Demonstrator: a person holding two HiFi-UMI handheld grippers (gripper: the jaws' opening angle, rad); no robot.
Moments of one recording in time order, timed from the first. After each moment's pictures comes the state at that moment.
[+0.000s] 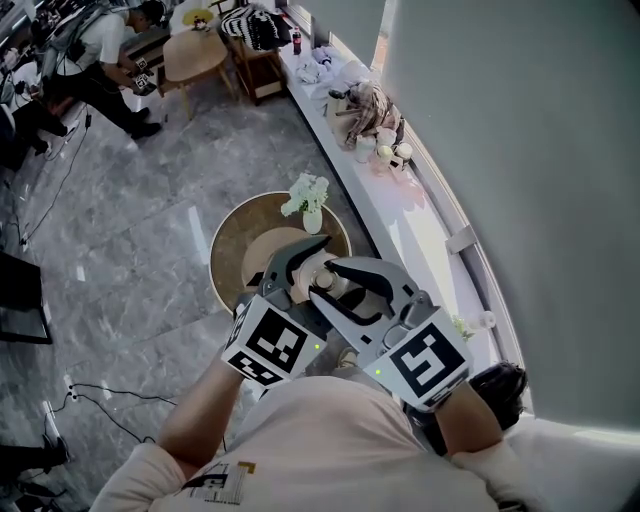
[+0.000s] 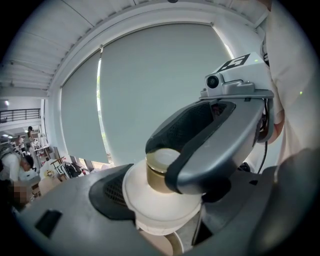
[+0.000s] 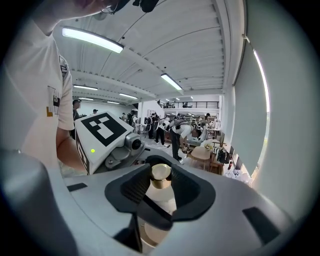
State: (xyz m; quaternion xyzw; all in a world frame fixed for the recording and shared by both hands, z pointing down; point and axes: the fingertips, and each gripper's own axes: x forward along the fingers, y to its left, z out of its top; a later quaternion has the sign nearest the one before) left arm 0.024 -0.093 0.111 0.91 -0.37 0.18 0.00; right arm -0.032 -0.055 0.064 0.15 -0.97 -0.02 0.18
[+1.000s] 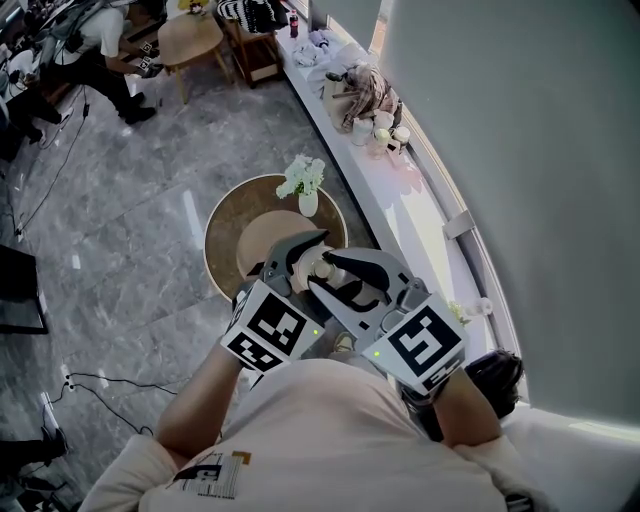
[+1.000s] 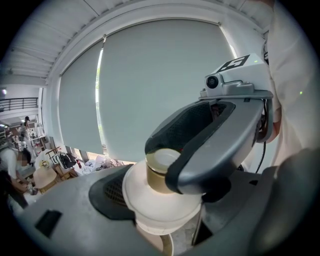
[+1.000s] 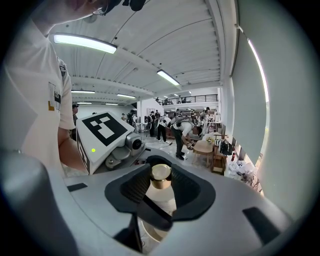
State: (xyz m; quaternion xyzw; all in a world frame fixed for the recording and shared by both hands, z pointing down) left arm 0.034 -0.083 0.143 0.91 -0.36 0.19 0.05; right arm -0.024 -0.050 0.093 0.14 -0.97 0.02 0.19
